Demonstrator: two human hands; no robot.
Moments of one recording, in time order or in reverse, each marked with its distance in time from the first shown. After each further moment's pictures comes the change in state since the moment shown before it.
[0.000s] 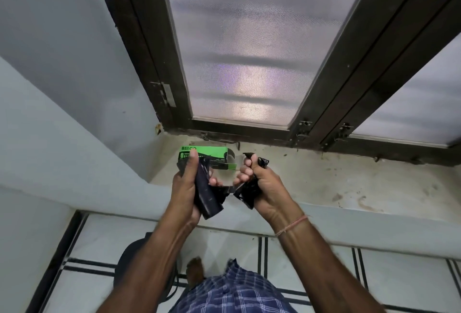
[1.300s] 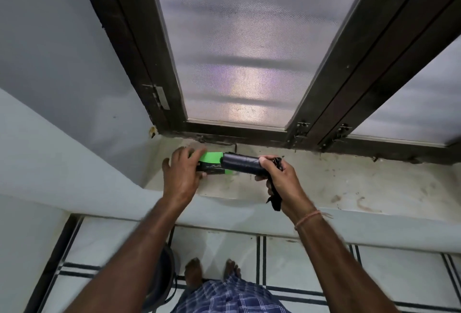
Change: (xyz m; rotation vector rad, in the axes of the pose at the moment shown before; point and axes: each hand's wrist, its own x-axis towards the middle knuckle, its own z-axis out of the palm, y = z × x) left_hand 0.090 -0.010 -0.036 1.780 0.011 0.512; right_hand 0.024 -0.034 -0.055 -0.758 0.248 -0.294
